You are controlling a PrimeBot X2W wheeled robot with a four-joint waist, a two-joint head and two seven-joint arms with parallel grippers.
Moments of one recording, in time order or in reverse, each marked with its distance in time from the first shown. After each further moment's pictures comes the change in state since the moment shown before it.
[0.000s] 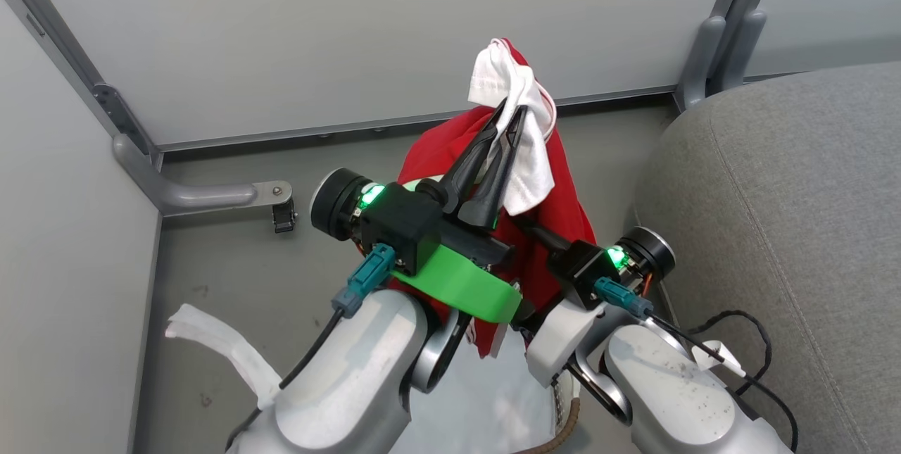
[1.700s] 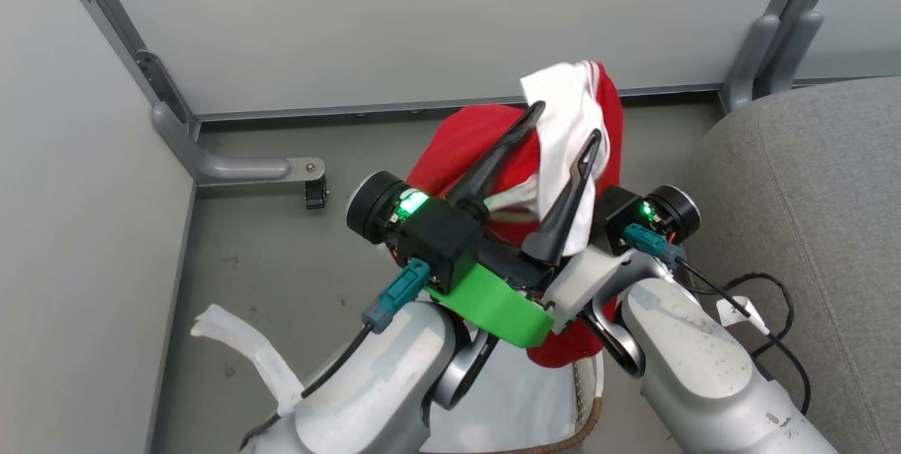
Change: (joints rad) left arm -0.025 0.000 -0.095 -0.035 -0.033 0.008 -0.001; right arm -0.082 0.000 -0.078 0.030 0.053 0.000 0.000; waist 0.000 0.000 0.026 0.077
